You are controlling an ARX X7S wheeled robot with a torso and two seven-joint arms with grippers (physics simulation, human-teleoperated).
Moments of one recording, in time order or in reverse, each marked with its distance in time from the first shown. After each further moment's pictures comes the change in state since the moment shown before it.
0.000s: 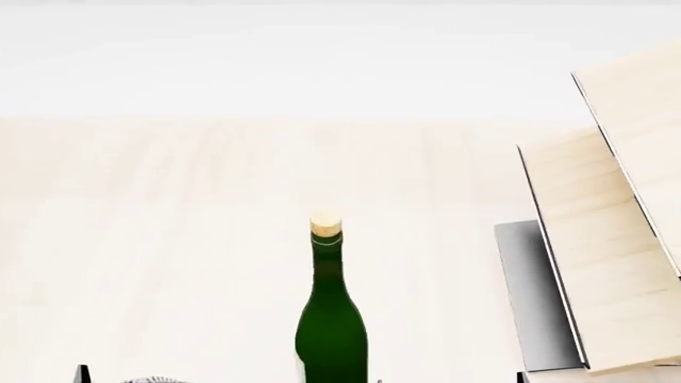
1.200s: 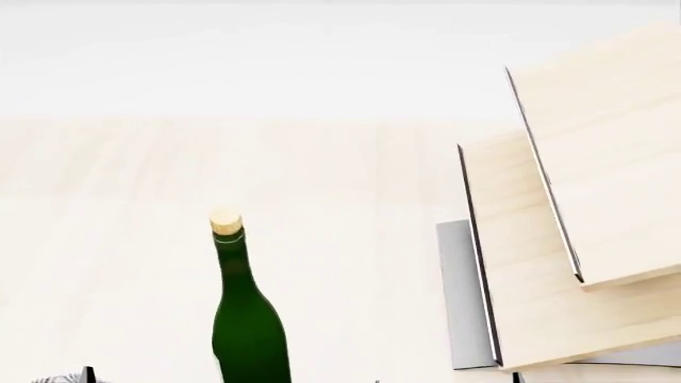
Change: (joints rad) left arm -0.008 -0.020 0.024 -0.004 0.000 -0.004 -0.023; right arm 0.009 0.019 -0.021 0.009 0.000 0.000 0.024
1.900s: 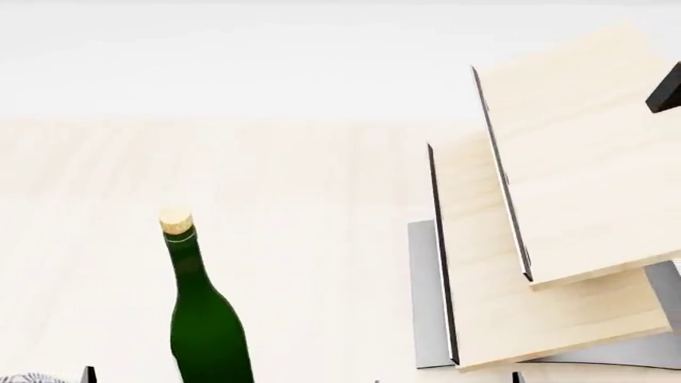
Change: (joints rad) left arm -0.006 -0.011 0.010 -0.002 -0.002 -0.003 -0.014; right arm 0.005 0.011 -0.010 0.001 0.003 0.000 0.013
